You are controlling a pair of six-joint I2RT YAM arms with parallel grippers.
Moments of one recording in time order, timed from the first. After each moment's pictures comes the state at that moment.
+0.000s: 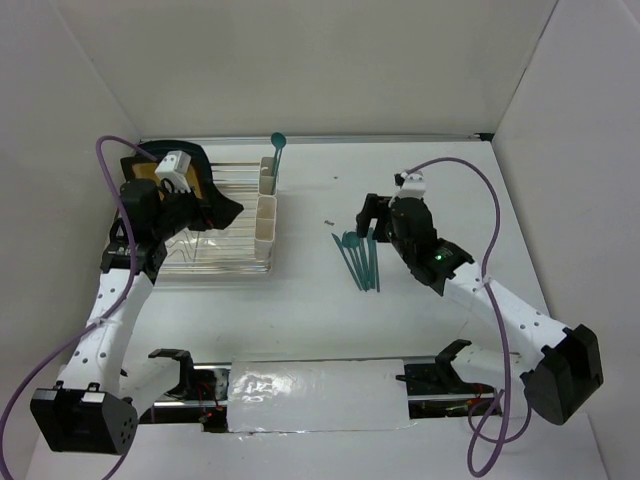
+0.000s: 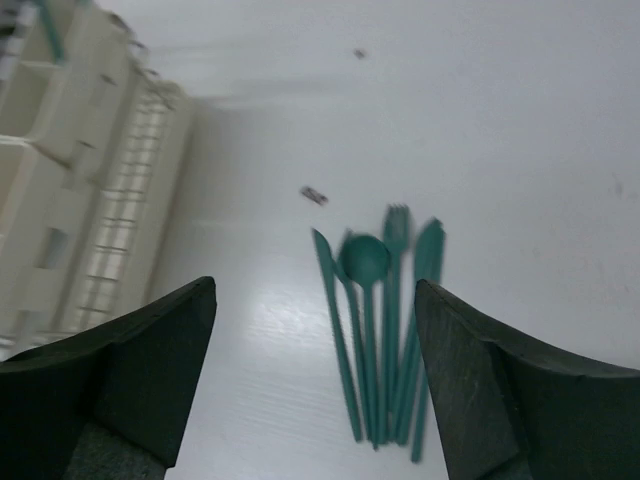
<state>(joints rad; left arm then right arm) -0.02 1.00 0.96 -0.30 0.48 -0.32 0.60 1.09 0.86 -0.10 0.30 0.41</state>
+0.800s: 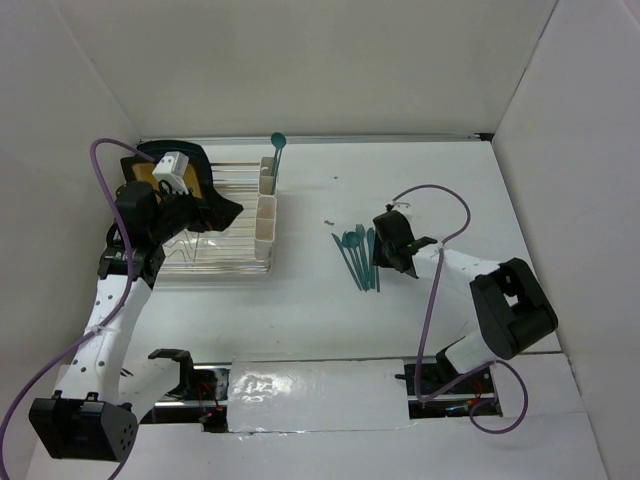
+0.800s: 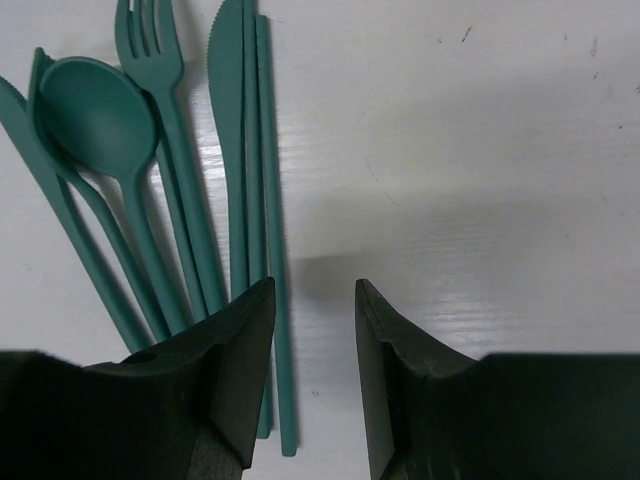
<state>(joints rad) -0.02 0.96 0.95 -0.28 0.50 -0.32 0.47 1.48 0.73 -0.17 0.31 0.48</state>
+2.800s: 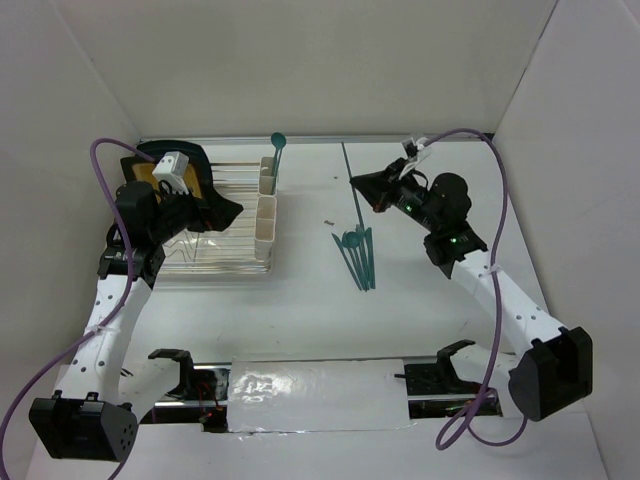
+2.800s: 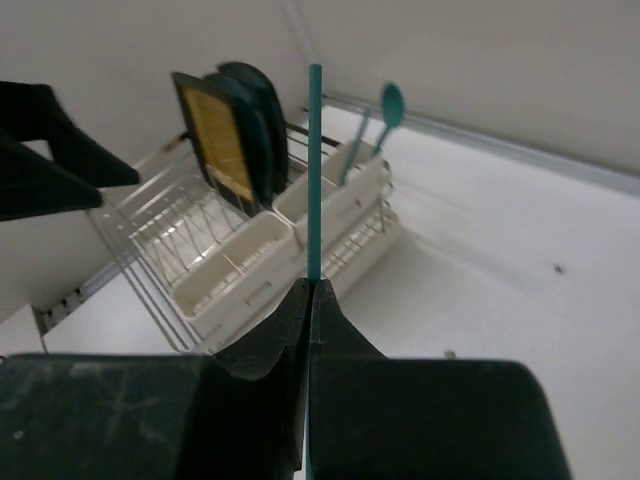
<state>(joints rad) -0.02 0.96 0.95 -0.28 0.50 -0.32 0.35 1.13 0.89 0.28 -0.42 0.32</state>
